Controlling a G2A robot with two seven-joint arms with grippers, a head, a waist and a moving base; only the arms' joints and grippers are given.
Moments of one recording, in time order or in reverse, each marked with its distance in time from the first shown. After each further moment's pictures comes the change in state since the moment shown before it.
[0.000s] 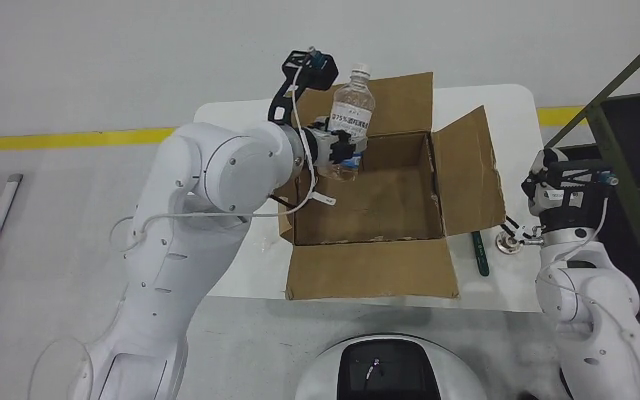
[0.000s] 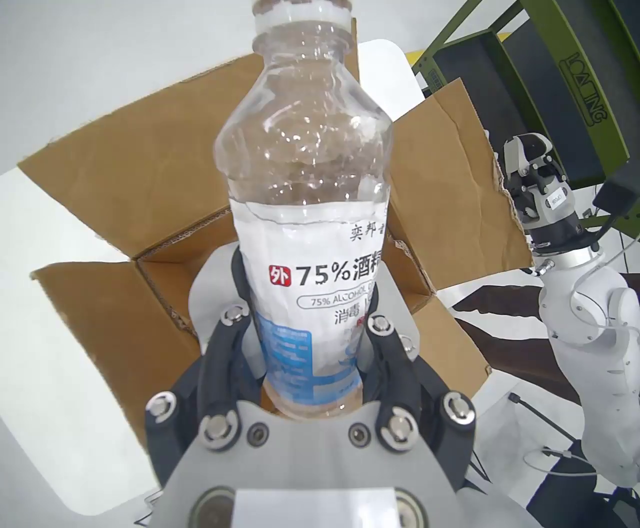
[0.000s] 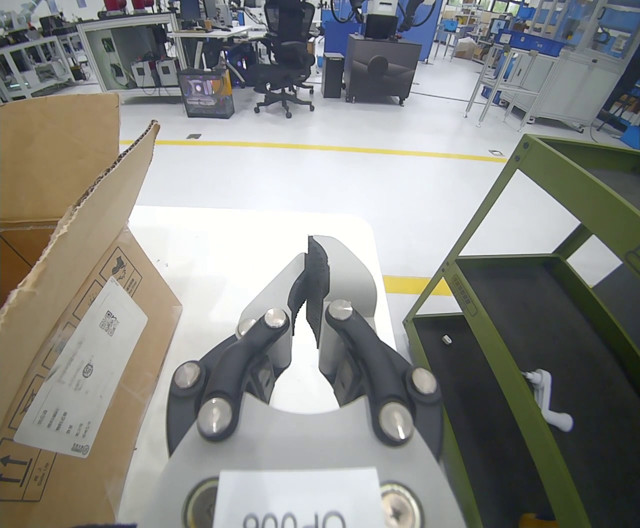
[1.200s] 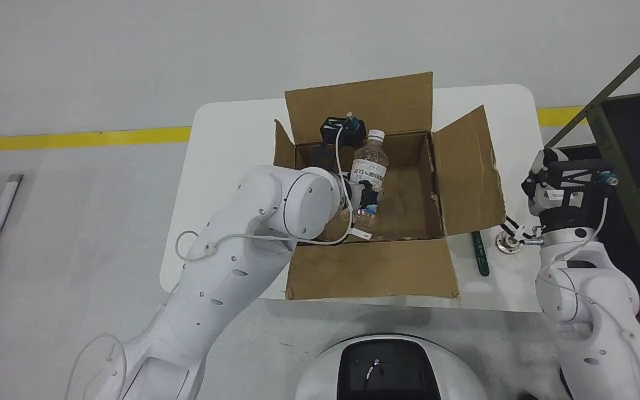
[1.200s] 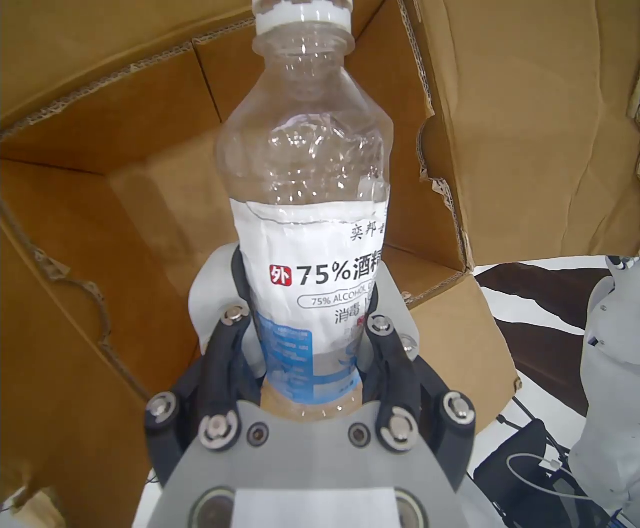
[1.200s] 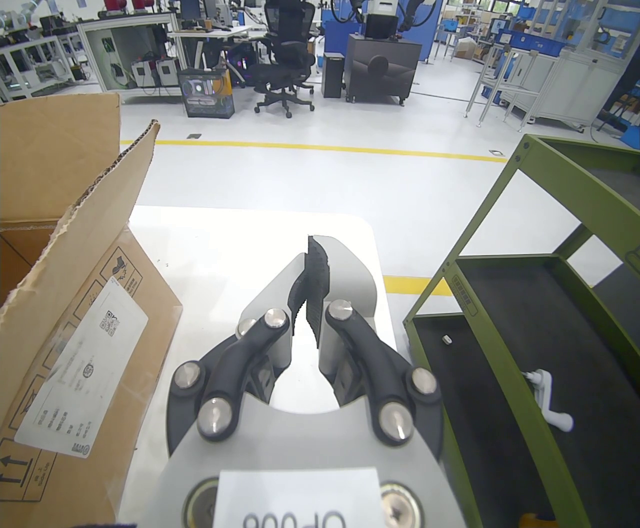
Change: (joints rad) left arm 0.078 -0.037 0.176 0.044 0.058 0.193 -0.028; right arm 0.000 0.000 0.000 0.000 0.000 0.000 0.000
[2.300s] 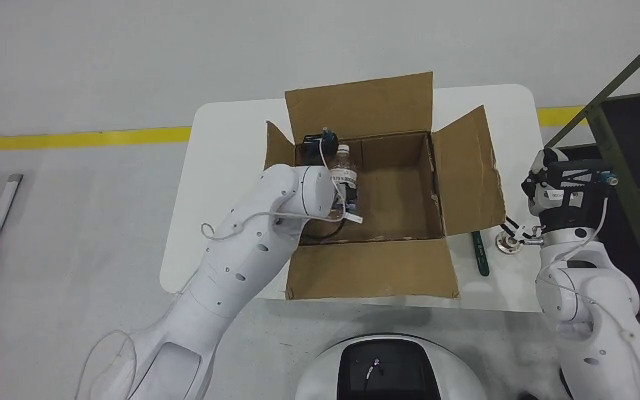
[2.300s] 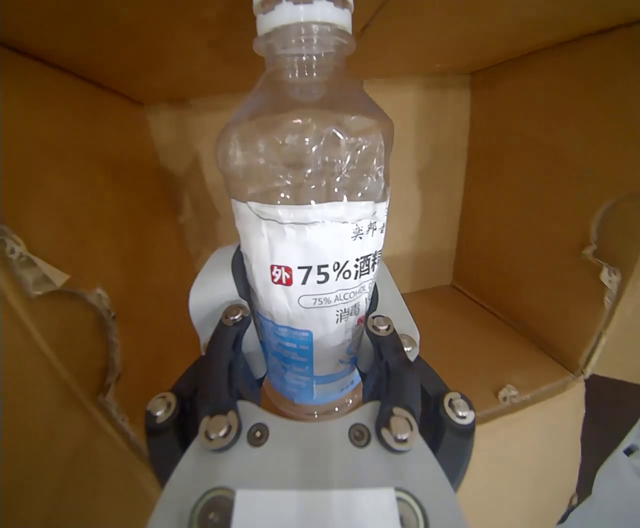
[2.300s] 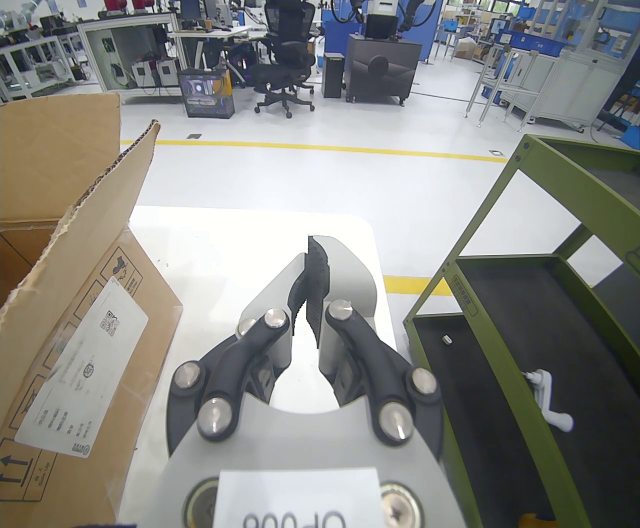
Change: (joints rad) left arm -0.023 -0.043 0.089 0.311 0.032 0.126 0.099; right arm 0.000 0.000 0.000 0.000 0.000 0.000 0.000
